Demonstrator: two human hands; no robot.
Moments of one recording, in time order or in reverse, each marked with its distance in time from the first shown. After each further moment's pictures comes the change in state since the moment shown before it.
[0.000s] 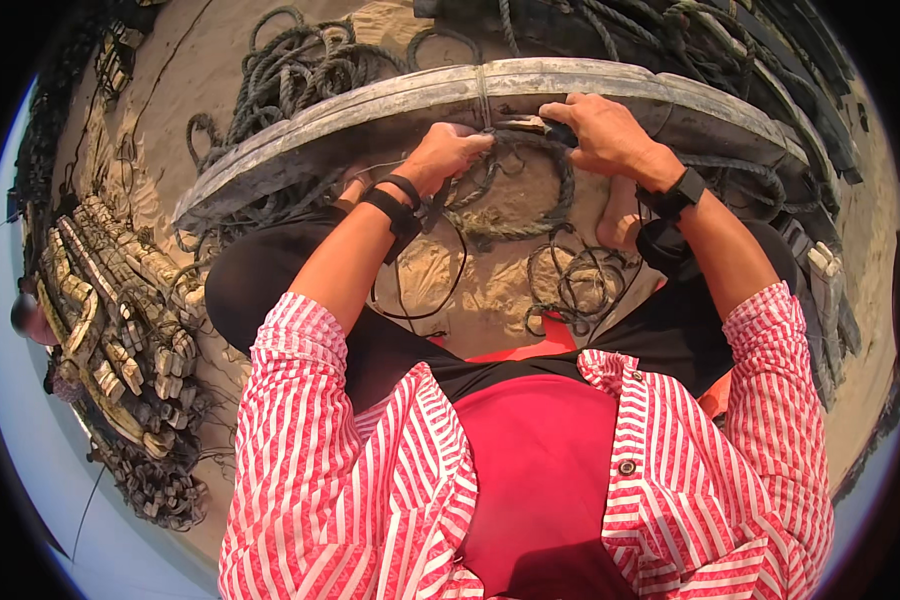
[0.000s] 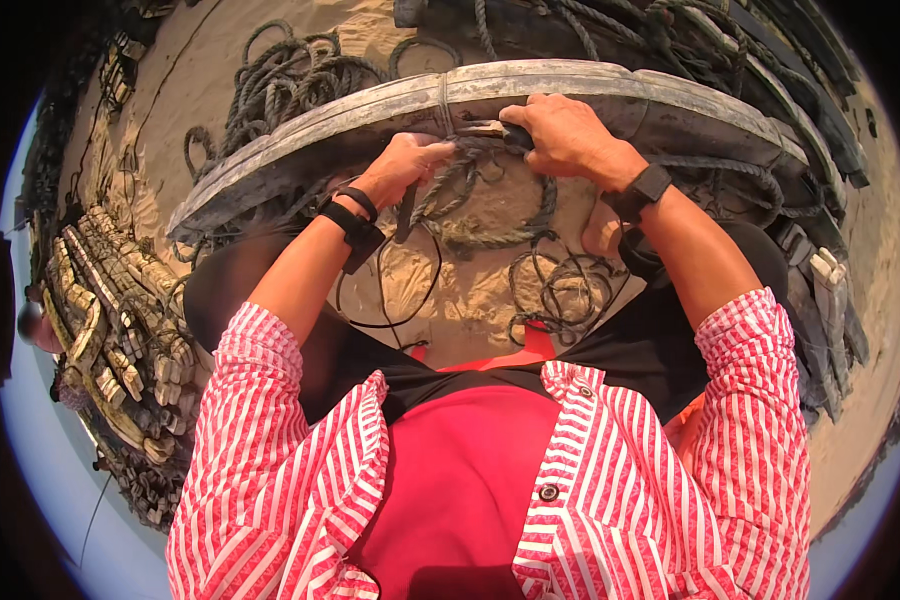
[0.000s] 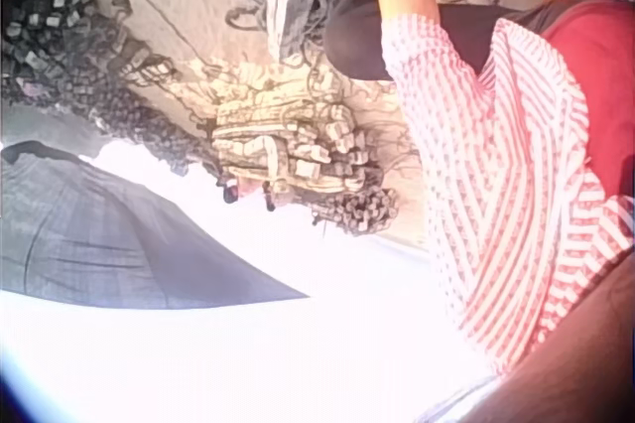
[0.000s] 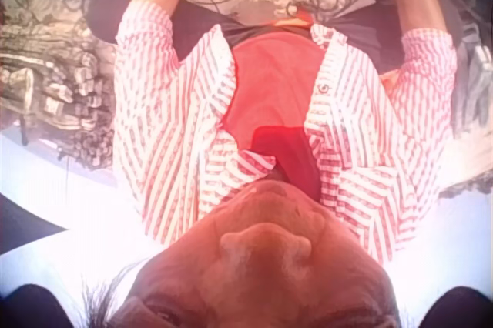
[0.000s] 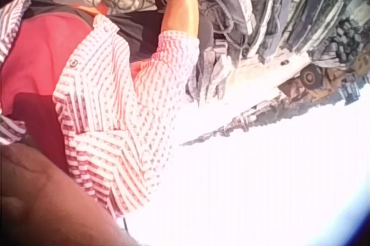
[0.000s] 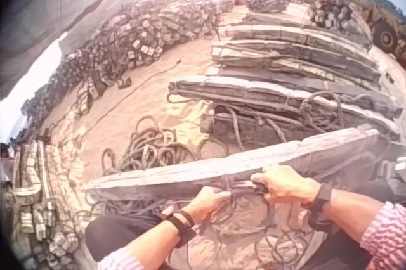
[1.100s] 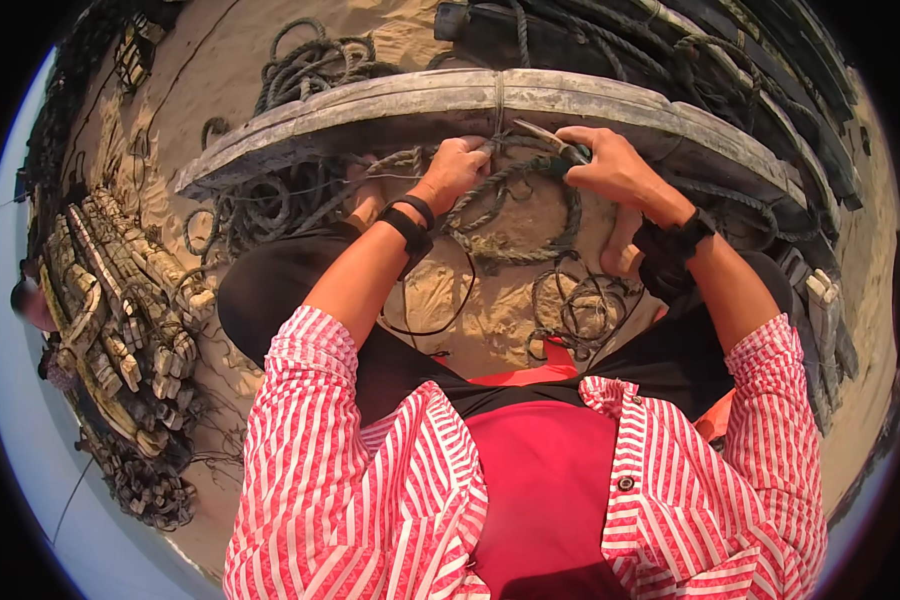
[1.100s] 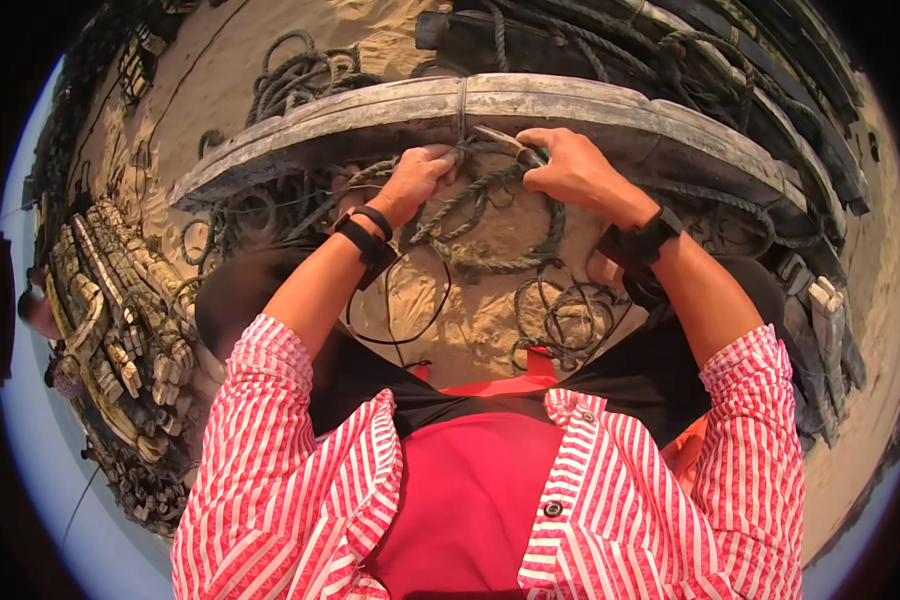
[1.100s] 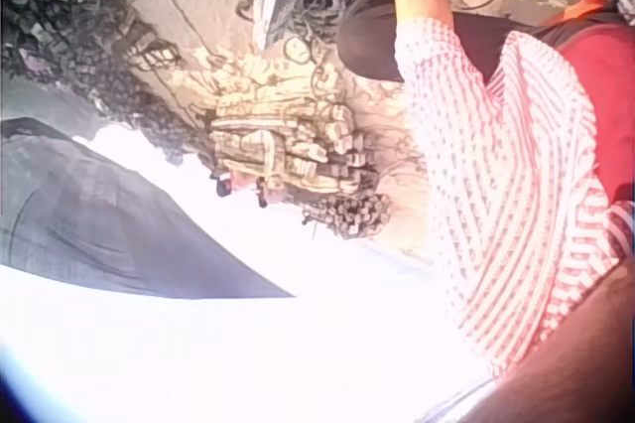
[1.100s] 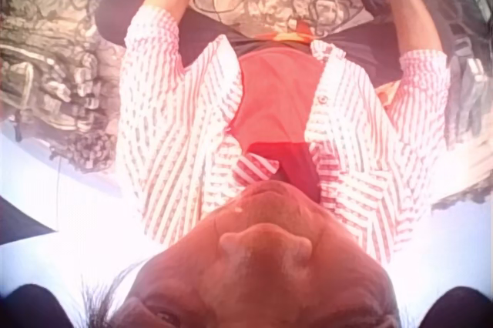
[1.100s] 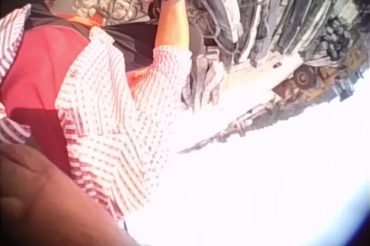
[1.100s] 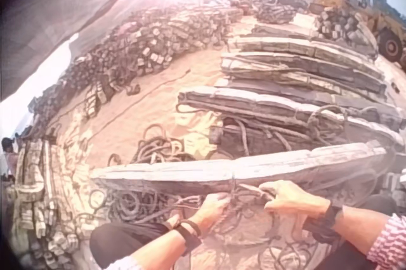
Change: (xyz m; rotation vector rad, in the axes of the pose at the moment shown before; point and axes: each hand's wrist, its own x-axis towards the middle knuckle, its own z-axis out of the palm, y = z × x) left_hand 0.012 -0.008 -0.009 -0.026 0.002 0.237; right_hand 0.005 -0.014 -0.008 0.782 -0.022 0.169
